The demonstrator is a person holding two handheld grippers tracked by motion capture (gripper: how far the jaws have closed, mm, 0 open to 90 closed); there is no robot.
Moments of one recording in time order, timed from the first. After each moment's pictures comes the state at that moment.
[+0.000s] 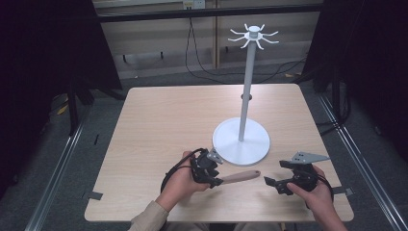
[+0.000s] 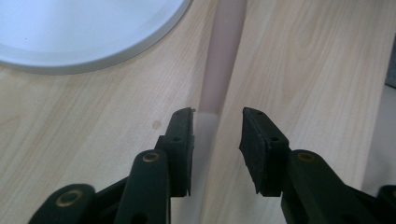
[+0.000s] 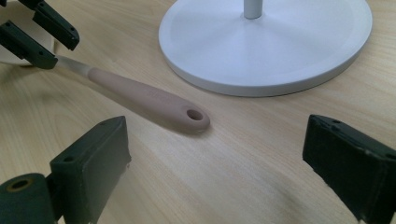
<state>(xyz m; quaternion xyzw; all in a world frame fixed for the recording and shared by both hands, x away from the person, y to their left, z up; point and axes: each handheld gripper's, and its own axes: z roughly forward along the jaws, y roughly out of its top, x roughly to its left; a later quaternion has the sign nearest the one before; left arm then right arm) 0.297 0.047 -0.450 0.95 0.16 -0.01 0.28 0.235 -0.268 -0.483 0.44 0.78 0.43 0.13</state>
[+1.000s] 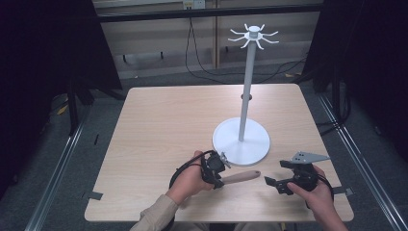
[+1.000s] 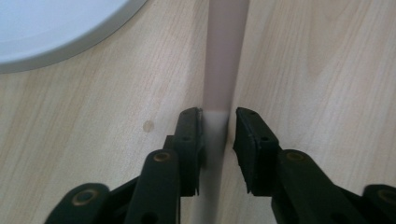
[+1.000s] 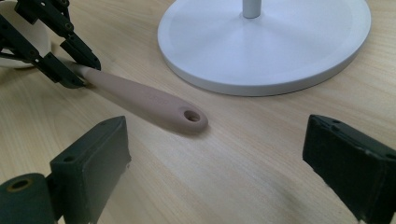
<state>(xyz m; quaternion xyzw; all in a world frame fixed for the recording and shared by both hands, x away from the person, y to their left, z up) 0.304 0.024 -0.470 0.97 0.12 -0.02 0.20 0.235 -0.269 -0.483 0.44 0.78 0.43 0.12</state>
